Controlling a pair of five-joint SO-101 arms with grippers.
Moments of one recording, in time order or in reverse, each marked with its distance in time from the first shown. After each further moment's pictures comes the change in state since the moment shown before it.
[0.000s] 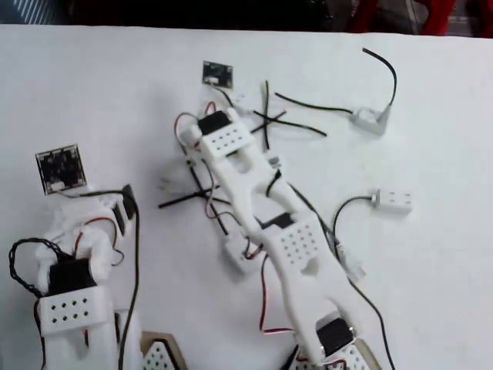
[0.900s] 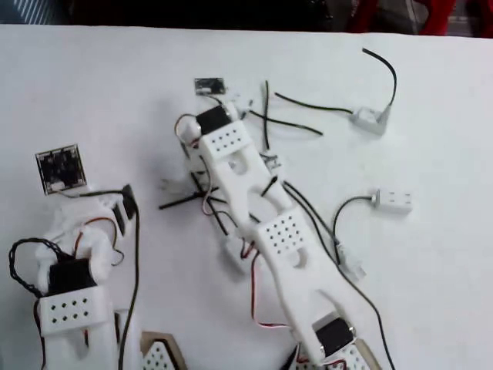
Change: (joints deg) left arm 0.0 0.0 0.0 0.0 0.0; right arm 0.1 15.5 -31.7 32.0 12.4
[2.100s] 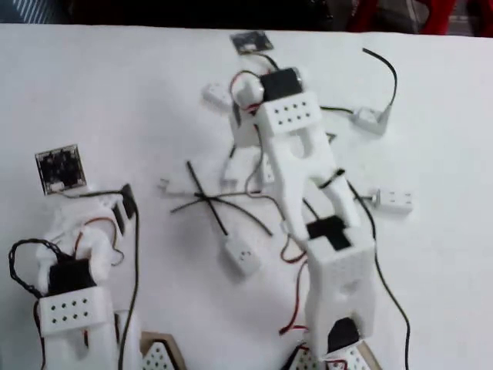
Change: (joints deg) left arm 0.0 0.0 0.6 -1.2 0.0; right arm 11.5 -41.2 37.3 1.0 20.8
